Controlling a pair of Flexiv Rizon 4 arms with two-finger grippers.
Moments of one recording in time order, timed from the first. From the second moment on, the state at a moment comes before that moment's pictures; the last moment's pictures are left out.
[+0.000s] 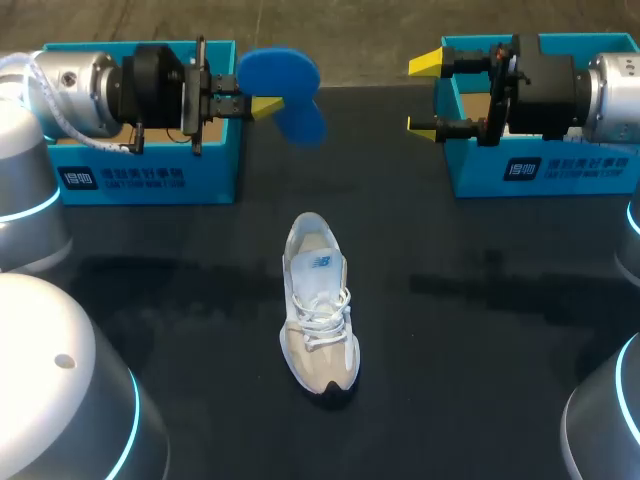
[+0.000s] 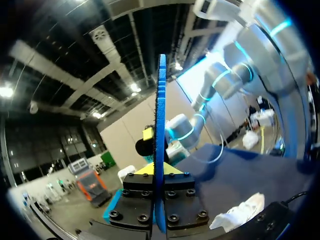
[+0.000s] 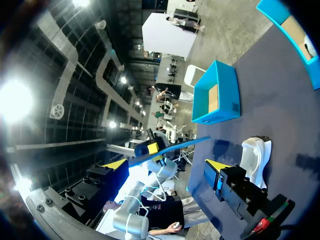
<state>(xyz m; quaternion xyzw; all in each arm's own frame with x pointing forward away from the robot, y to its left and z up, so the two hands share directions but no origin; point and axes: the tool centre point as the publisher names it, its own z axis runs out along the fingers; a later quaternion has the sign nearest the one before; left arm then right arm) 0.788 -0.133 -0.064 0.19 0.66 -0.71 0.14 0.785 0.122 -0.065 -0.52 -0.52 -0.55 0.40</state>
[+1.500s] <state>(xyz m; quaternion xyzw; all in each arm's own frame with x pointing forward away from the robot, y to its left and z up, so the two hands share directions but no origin) 0.792 -0.143 -0.096 -0.31 0.57 -0.66 -0.37 0.782 0.127 -0.068 -0.54 -0.54 -0.54 0.37</state>
